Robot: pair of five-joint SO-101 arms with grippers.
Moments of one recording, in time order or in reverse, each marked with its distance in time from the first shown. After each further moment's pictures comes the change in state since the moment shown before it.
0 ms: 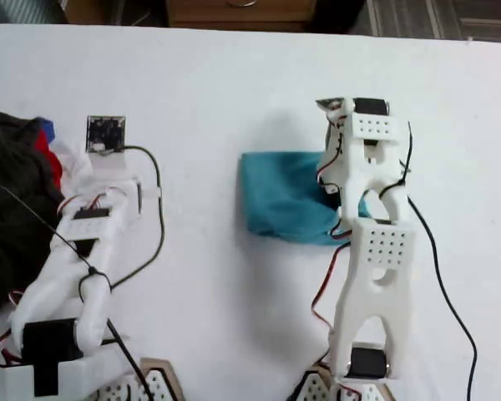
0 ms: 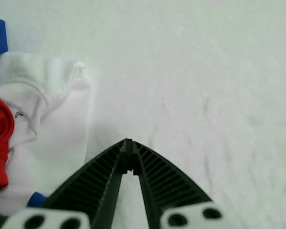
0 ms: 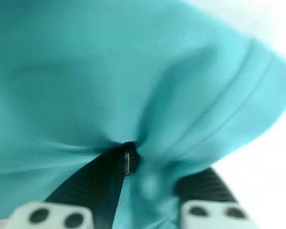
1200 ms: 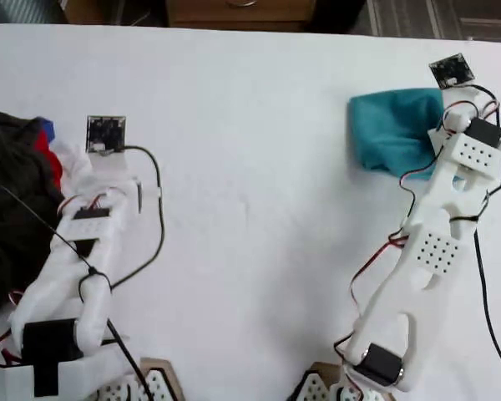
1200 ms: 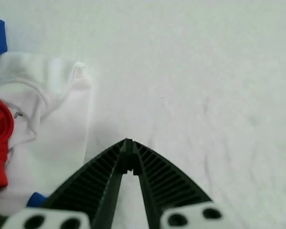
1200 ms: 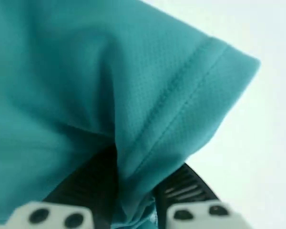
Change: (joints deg) left arm 0.1 0.0 0.0 0.0 0.0; right arm 25.1 13.0 -33.0 -30.7 24.5
